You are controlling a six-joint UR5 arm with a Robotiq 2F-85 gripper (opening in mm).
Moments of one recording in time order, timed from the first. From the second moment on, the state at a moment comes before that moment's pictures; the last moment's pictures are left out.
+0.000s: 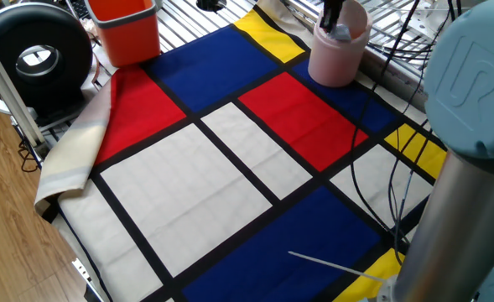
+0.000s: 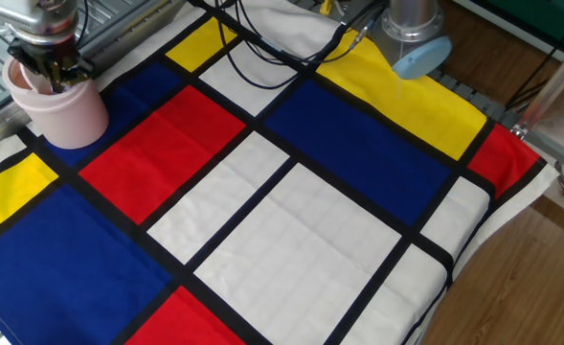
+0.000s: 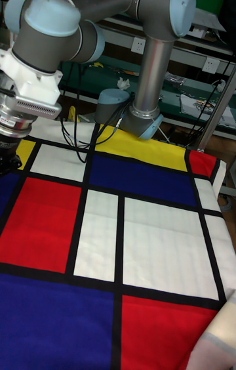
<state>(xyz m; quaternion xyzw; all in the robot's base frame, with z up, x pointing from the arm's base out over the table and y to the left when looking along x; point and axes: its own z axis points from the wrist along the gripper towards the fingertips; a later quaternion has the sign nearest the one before) 0.605 -0.277 0.153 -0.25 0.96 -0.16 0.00</state>
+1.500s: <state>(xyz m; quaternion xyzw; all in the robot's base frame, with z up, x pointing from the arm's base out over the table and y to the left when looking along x) 0.576 -0.275 0.166 -0.22 0.96 -0.16 0.00</state>
